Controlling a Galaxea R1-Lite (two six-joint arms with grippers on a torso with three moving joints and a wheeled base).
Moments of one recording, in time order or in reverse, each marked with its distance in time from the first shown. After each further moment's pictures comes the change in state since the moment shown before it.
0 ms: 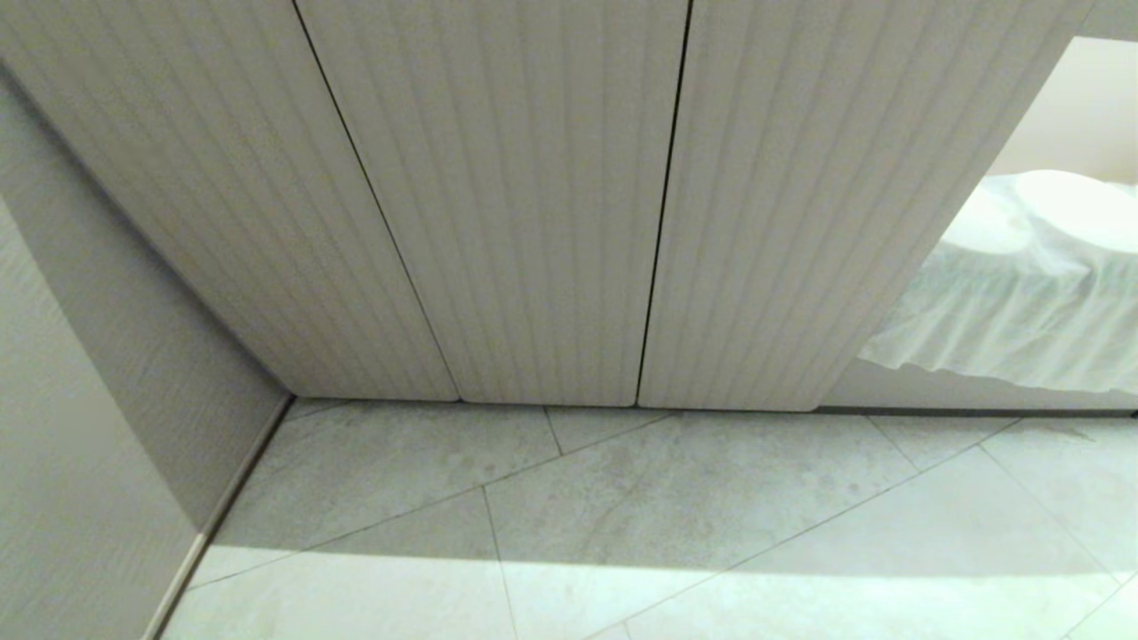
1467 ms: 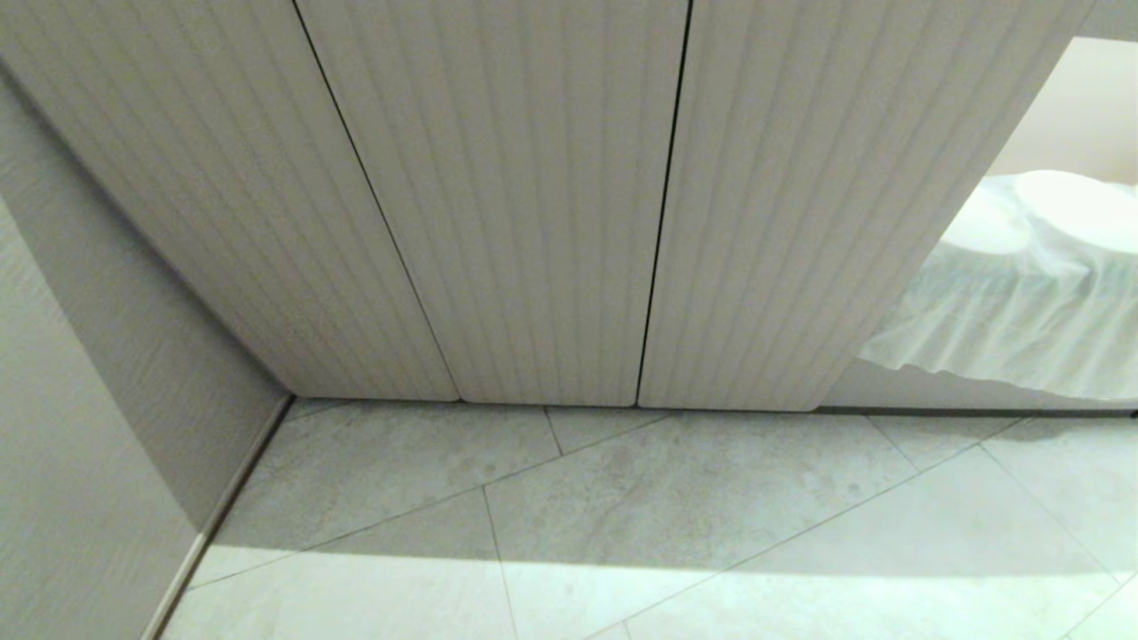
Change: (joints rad) left arm -0.007 -0.319 0.002 0.141 0.156 0.019; right arm 0.000 0.000 0.000 -0.001 0.000 0.000
